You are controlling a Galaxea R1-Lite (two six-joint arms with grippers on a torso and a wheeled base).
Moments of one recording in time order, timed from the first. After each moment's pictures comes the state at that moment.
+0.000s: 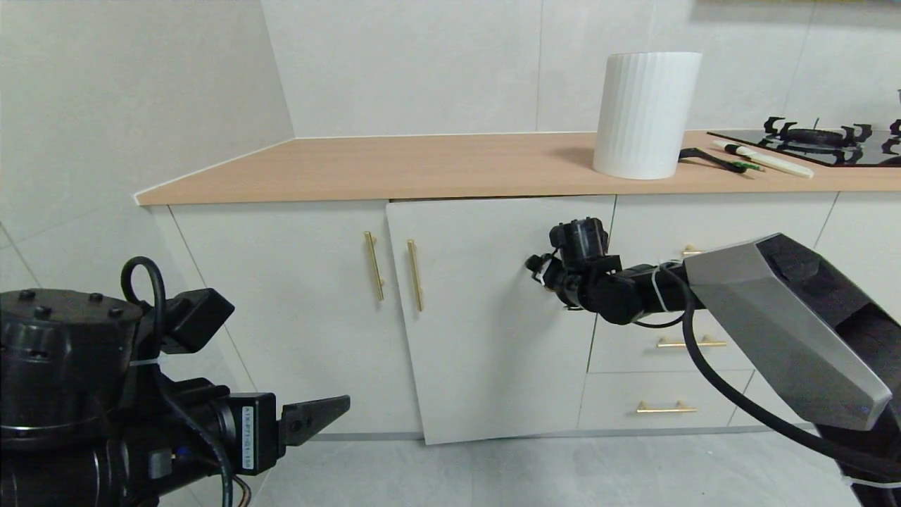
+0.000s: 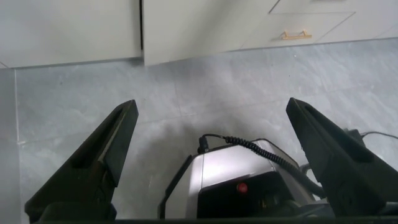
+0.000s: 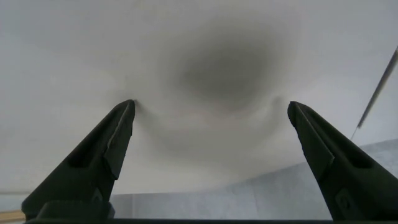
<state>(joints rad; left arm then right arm) -0.50 1.27 -0.60 -0.06 0.07 -0.40 0.46 2.47 -1.83 -0.22 -0.32 0.75</state>
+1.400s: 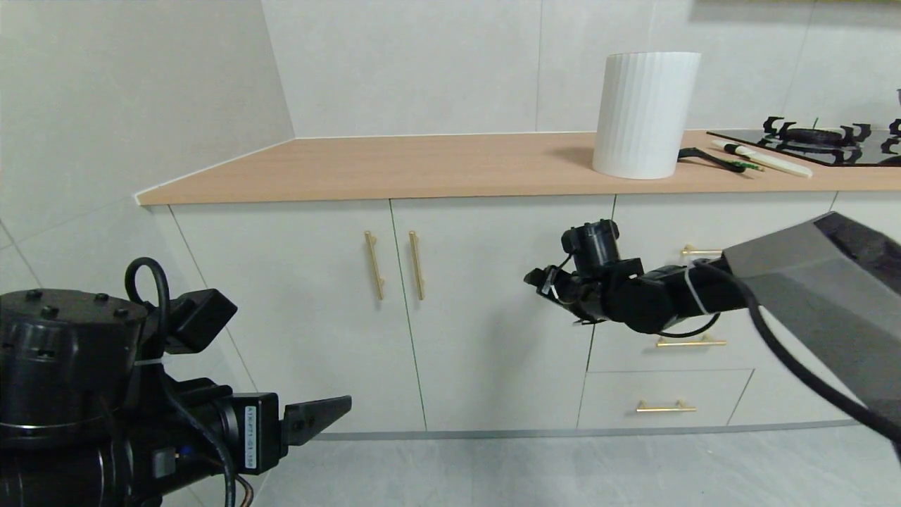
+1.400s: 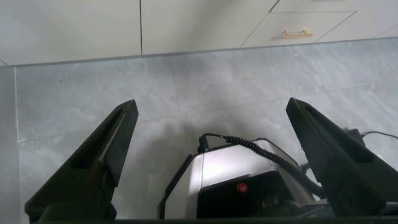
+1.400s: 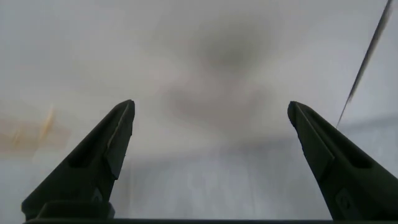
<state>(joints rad) -0.50 1.28 -0.60 -0.06 0.07 -0.40 0.49 2.27 -1.53 -0.23 -0.17 0.73</state>
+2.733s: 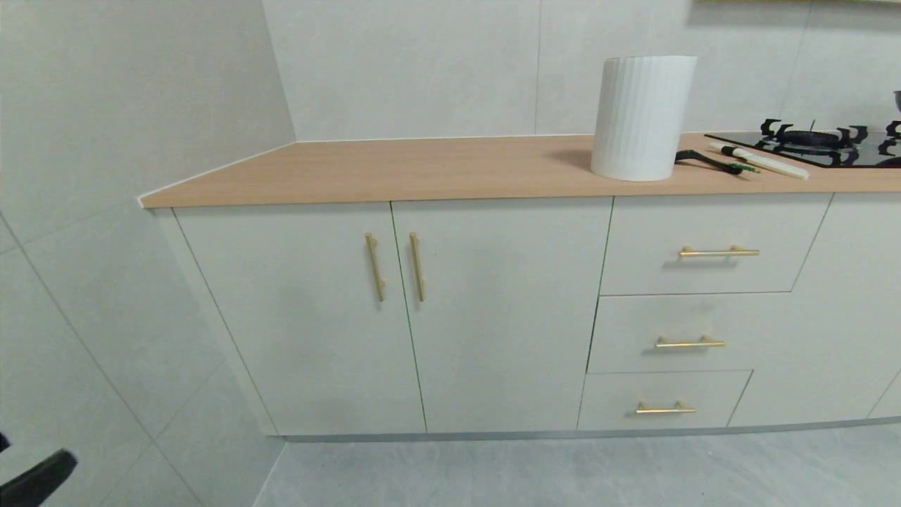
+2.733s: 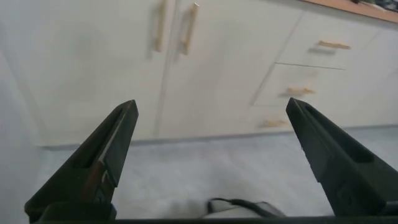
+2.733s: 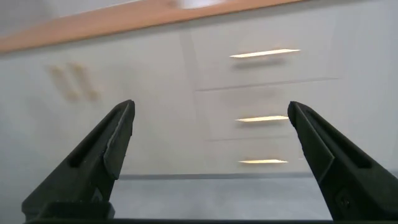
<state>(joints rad) -0.34 0.49 -0.48 0.09 0.08 -0.28 0.26 0.38 -0.44 0.02 -0.23 0.12</state>
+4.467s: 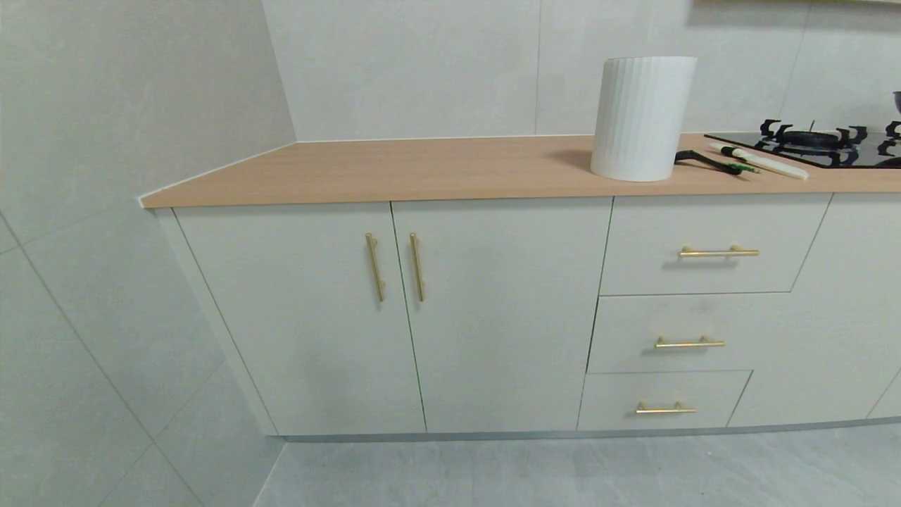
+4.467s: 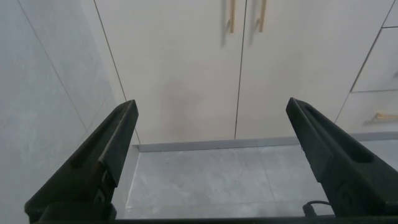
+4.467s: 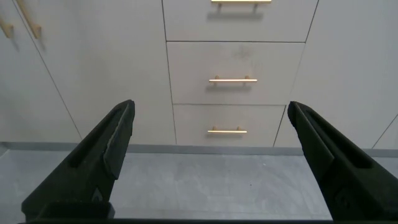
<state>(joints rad) 0.00 0.00 0.00 0.00 -0.03 0.02 0.00 0.00 0.00 0.00 0.02 -0.01</state>
